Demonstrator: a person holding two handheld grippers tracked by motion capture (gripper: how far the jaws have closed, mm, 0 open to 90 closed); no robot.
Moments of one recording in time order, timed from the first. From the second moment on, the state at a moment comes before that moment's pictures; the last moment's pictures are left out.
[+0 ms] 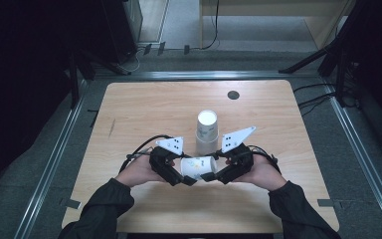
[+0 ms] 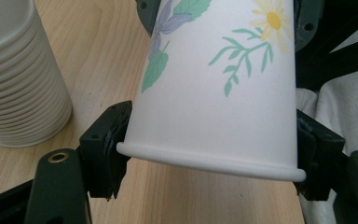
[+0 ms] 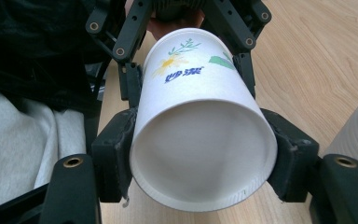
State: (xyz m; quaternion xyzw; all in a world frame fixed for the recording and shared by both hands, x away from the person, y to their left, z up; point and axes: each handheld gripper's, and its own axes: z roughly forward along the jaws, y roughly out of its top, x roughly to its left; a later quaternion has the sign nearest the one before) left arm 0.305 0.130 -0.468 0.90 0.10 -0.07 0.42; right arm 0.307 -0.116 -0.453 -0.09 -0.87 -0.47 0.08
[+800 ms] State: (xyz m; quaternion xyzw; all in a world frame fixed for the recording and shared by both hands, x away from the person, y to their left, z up) left arm 0.321 0.147 -0.433 0.93 0.11 -0.05 0.35; right arm 0.309 -0.120 -0.457 -0.10 -0.89 -0.45 0.05
